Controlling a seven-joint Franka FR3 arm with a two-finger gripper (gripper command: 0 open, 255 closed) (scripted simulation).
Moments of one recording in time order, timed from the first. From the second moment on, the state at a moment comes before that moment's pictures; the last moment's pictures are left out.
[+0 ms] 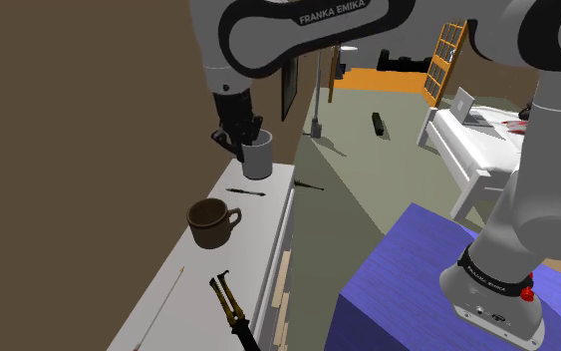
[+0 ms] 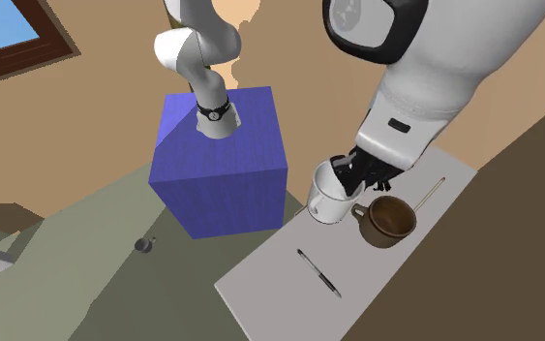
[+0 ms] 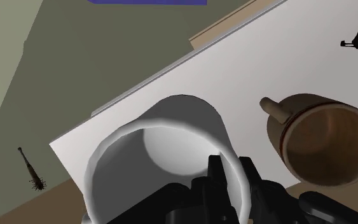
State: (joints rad) arm 0.16 0.27 0.42 -1.56 -0.16 1.76 0.59
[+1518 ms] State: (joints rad) arm 0.43 0.66 0.43 -0.97 -0.30 1.53 0.77
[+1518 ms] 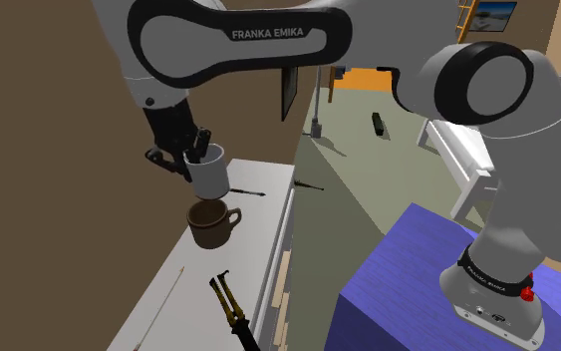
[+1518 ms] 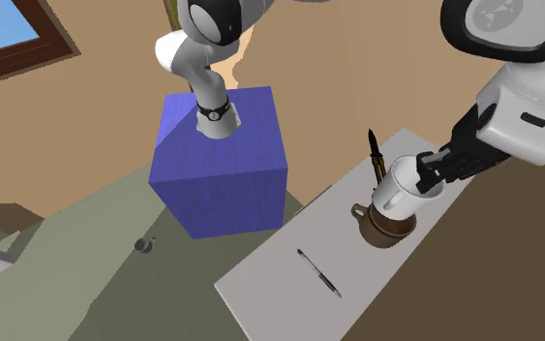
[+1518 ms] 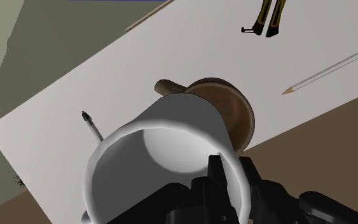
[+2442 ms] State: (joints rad) arm 0.39 0.63 0.43 -1.15 -0.29 1.68 0.78
